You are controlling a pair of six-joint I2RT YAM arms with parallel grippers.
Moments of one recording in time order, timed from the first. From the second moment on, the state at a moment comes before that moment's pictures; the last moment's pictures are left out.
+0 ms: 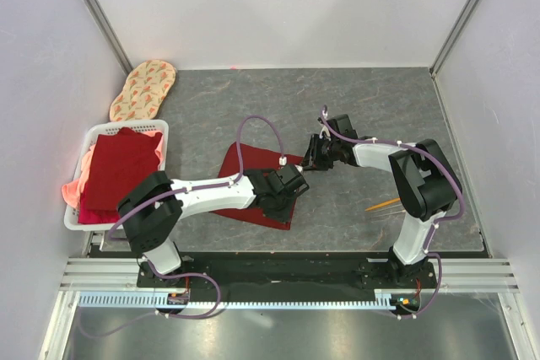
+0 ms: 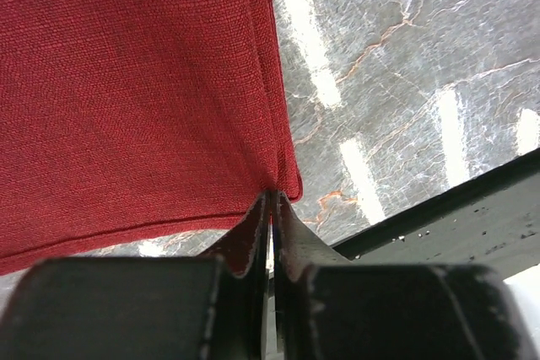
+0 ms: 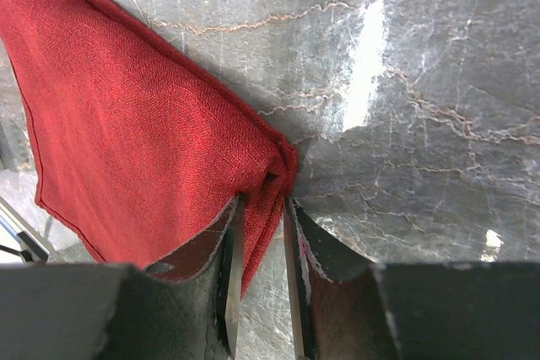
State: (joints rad) left arm -1.05 1.67 1.03 -0.55 -0.03 -0.68; right arm 0.40 1.83 0.97 -0.05 -0.40 0.57
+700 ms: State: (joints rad) left arm -1.06 1.67 1.08 -0.56 -0.02 -0.68; right arm 0.42 1.60 0.70 0.00 -0.45 0.63
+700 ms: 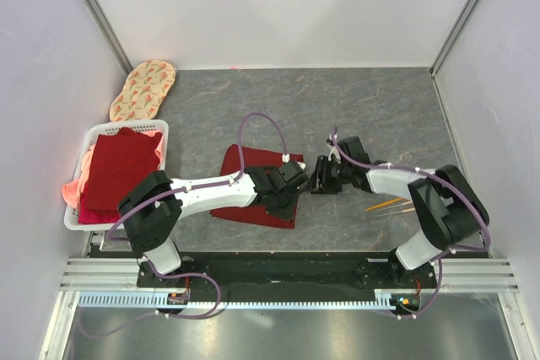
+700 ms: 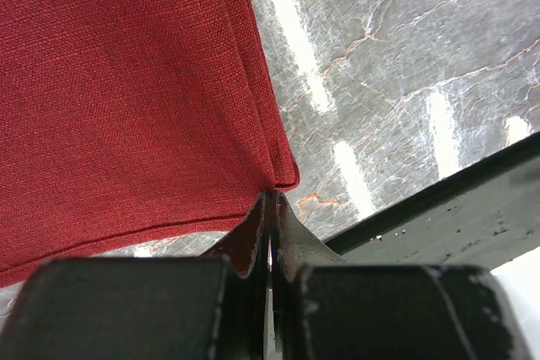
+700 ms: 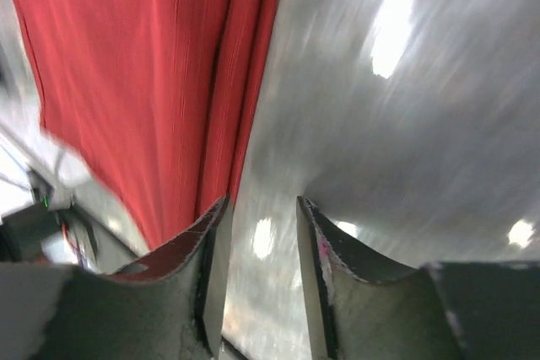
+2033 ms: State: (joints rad) left arm -1.06 1.70 1.07 -0.50 0.08 -0.69; right arm 0.75 1.36 0.42 0.12 -0.32 0.89
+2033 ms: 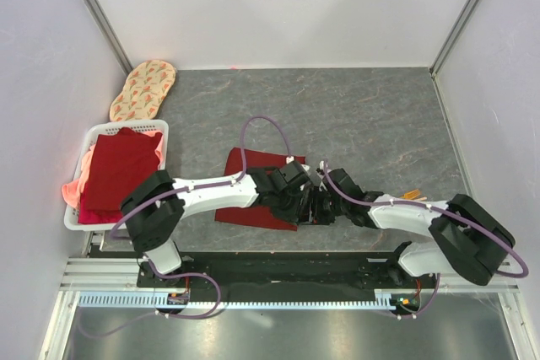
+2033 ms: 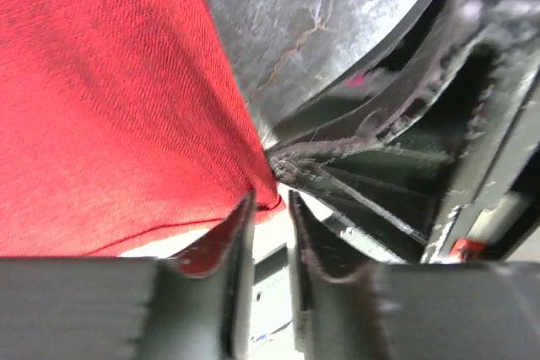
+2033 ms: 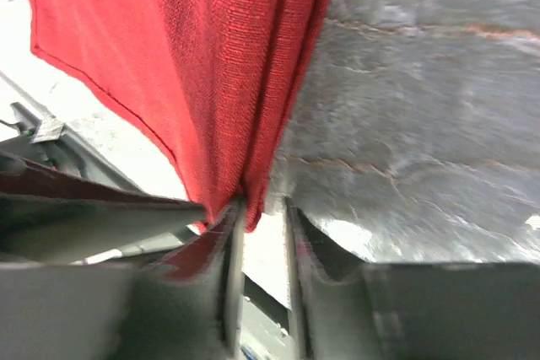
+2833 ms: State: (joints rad) left arm -0.49 1.42 0.73 -0.43 0.19 -0.66; right arm 0.84 1.36 0.59 -0.05 -0.24 0.77
